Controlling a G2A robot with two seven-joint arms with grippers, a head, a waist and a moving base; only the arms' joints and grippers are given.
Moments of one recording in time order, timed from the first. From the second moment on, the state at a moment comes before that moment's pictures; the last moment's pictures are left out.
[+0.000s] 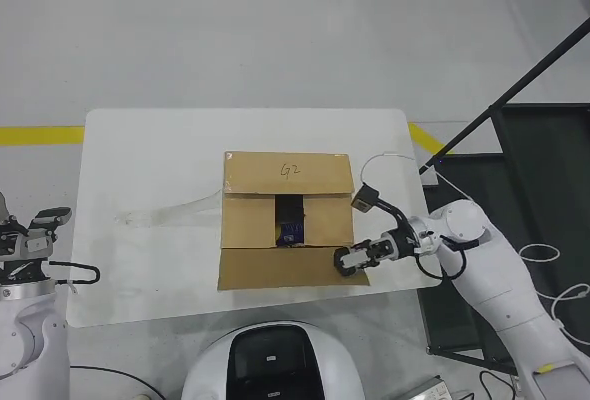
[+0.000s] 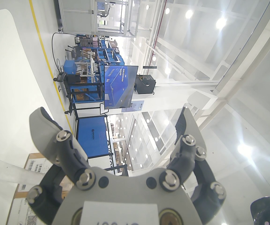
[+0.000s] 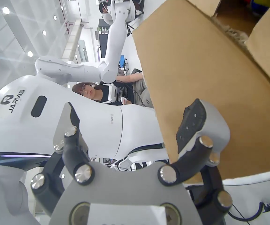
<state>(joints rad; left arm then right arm) 1.64 -1.21 -1.85 -1.64 -0.56 -0.43 -0.30 -1.19 -0.94 1.20 -1.50 0.54 -0.28 1.54</state>
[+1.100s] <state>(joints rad) 1.64 -1.21 -1.85 -1.64 -0.56 -0.43 -0.30 -1.16 -0.96 0.95 -1.39 0.17 -0.47 1.17</state>
